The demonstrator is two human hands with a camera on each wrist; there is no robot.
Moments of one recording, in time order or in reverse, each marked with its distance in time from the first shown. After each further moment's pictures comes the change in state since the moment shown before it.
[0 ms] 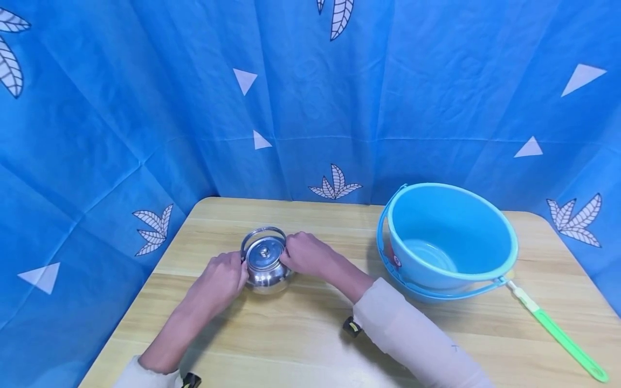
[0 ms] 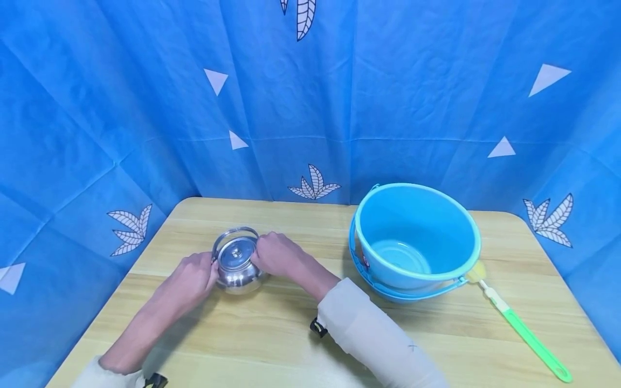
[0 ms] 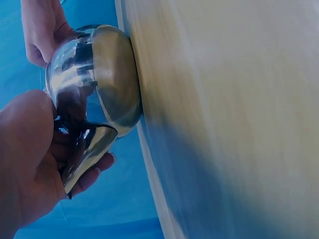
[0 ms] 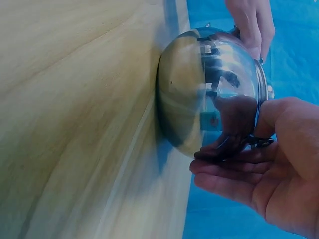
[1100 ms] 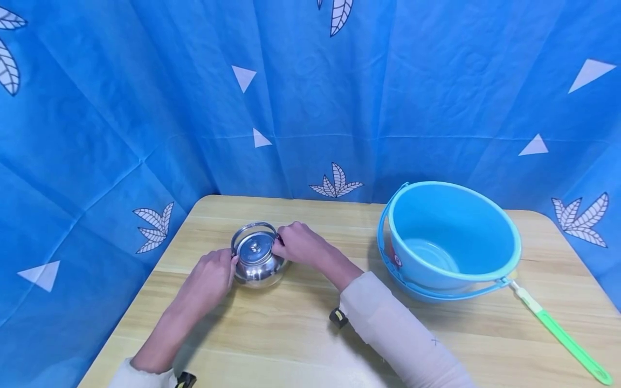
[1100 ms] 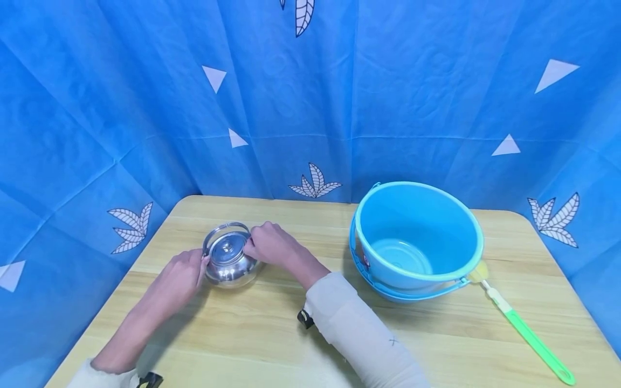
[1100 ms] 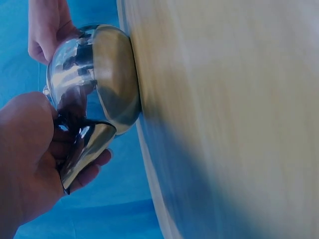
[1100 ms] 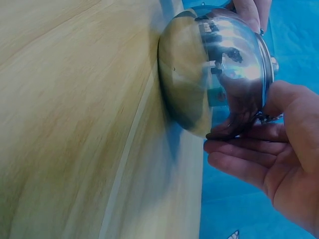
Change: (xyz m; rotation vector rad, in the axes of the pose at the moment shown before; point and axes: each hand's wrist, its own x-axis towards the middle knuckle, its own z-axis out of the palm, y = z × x) left_hand -0.006 -0.012 -0.006 0.019 -0.036 -0.085; right_hand 0.027 0.008 0.006 0.108 -0.002 0.039
